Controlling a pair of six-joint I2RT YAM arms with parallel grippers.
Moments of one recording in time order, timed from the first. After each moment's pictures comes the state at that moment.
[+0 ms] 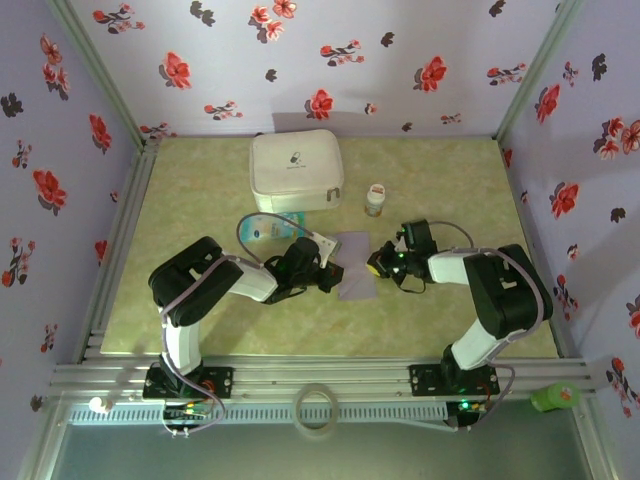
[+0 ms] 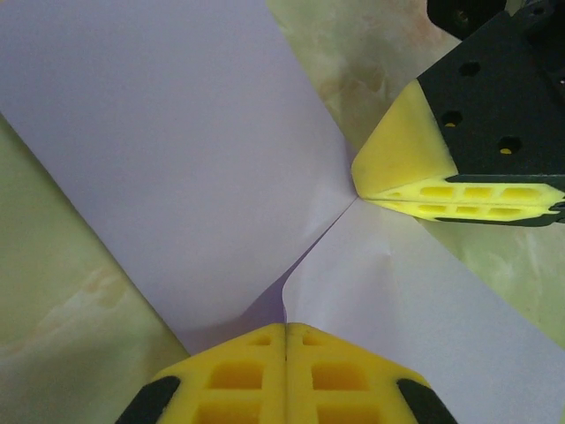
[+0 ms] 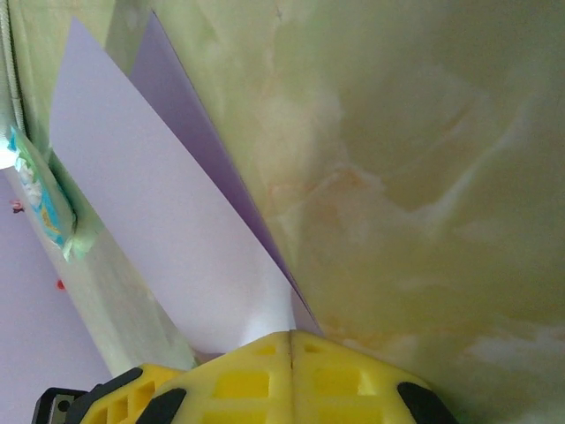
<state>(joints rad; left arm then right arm) -0.87 1.90 0.75 0.54 0.21 -0.42 0.30 1.63 0.57 0.11 -0.55 1.03</state>
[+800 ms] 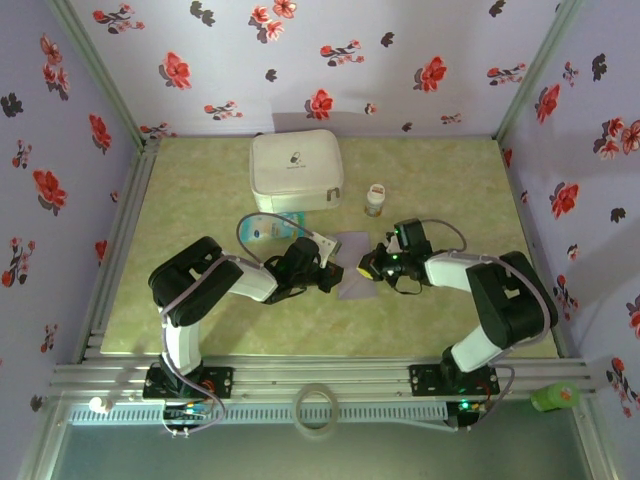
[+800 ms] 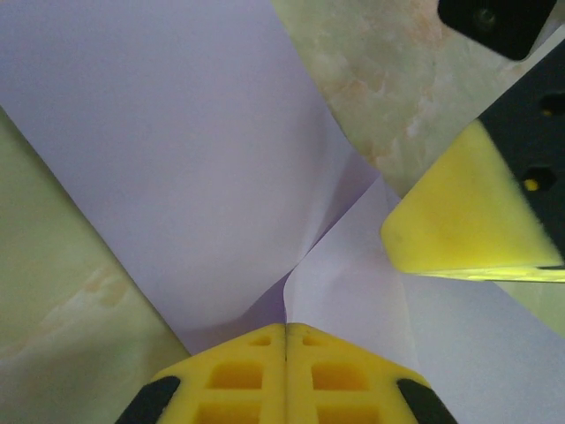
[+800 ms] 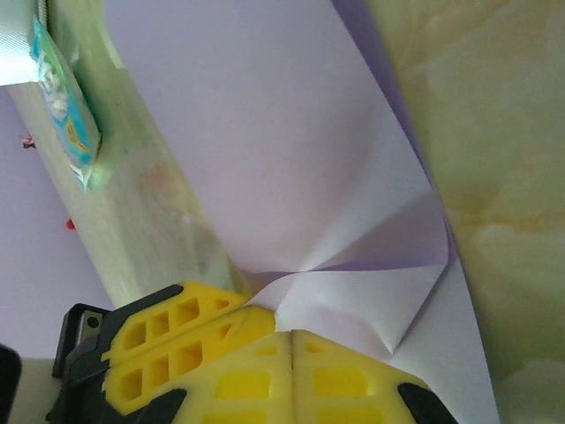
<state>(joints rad) -0.87 1.90 0.75 0.54 0.21 -0.42 0.38 1.57 0.59 0.07 -0.62 1.03</state>
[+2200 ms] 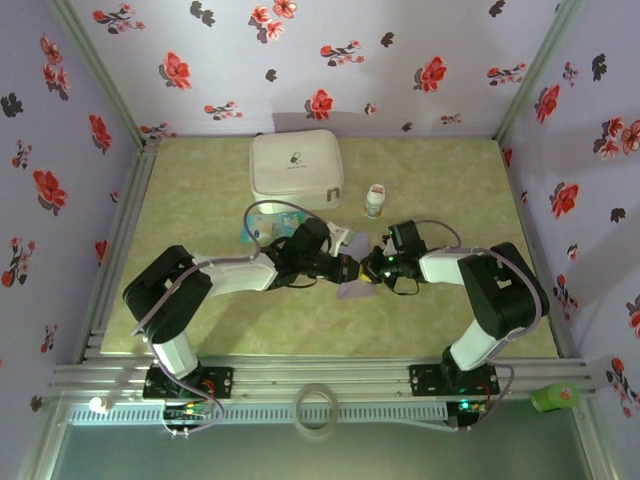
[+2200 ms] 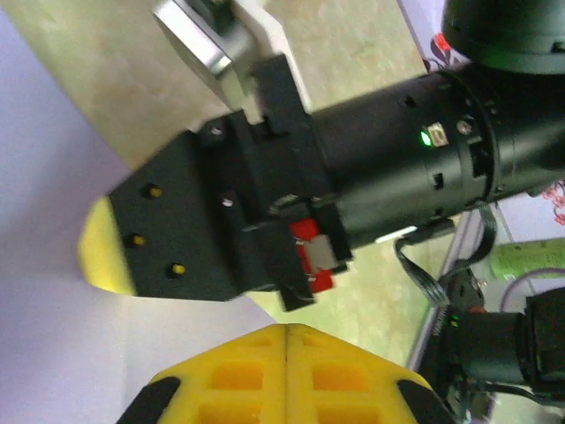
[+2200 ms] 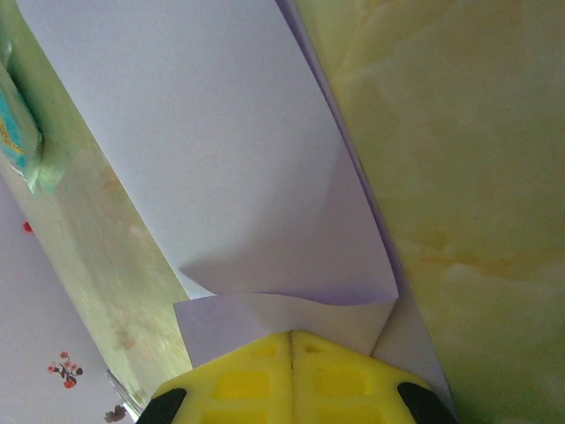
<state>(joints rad) -0.91 1.74 0.95 0.16 0.47 -0.63 0.39 1.64 0.61 0.03 -0.58 0.98</state>
